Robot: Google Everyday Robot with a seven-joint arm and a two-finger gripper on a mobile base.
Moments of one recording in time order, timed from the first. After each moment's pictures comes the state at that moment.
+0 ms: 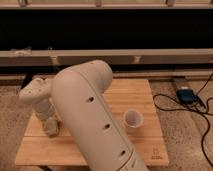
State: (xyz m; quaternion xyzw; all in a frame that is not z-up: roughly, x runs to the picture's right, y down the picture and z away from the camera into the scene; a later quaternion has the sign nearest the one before) arm -0.321 0.195 0.824 -0.35 0.15 0.37 0.84
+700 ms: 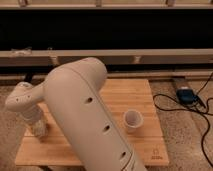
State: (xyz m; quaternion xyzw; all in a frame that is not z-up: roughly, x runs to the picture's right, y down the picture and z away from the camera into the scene) arm -0.378 0.209 0.783 -0.33 0.07 0.32 0.88
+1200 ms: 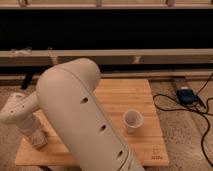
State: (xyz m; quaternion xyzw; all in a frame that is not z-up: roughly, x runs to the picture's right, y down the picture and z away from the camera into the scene) arm -0.368 0.254 0.782 -0.34 0.09 0.27 0.90
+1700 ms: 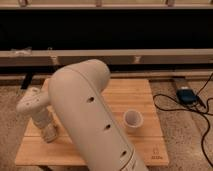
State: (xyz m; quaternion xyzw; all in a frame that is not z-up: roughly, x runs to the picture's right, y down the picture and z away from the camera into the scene) arm -0.312 0.222 0.828 -0.33 0.13 0.33 0.87
